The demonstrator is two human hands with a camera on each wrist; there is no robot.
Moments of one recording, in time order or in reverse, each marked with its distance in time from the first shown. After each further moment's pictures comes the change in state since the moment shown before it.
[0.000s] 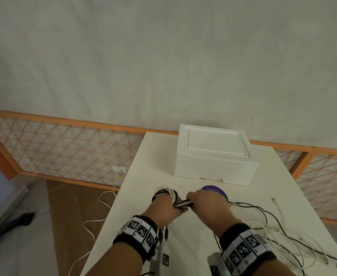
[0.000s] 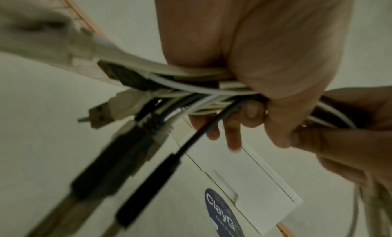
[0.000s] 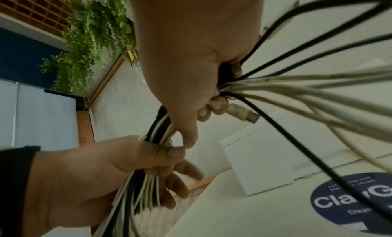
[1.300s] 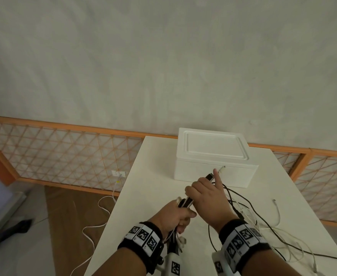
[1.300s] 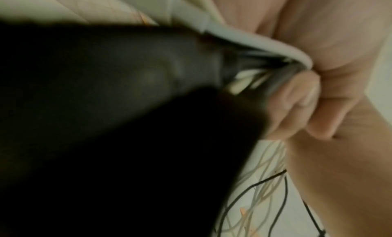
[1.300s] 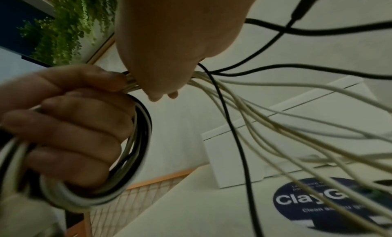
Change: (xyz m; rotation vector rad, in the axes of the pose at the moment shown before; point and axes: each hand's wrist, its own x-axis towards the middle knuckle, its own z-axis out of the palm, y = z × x) left_hand -0.026 0.028 0.002 -0.897 -0.261 -0.110; right_hand 0.011 0.017 0.020 -0.152 0.708 -0.238
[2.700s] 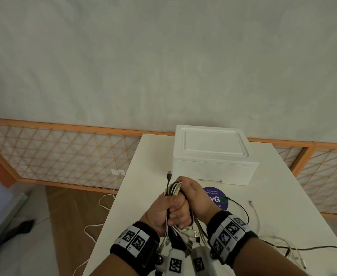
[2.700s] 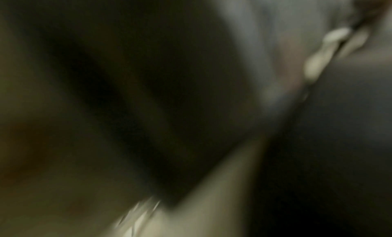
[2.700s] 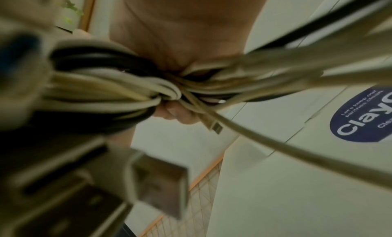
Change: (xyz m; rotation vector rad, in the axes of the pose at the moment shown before) left_hand 0.007 0.020 -0.002 -0.583 -0.566 0.449; right_hand 0.039 -0.020 0.002 1.750 -0.157 0.657
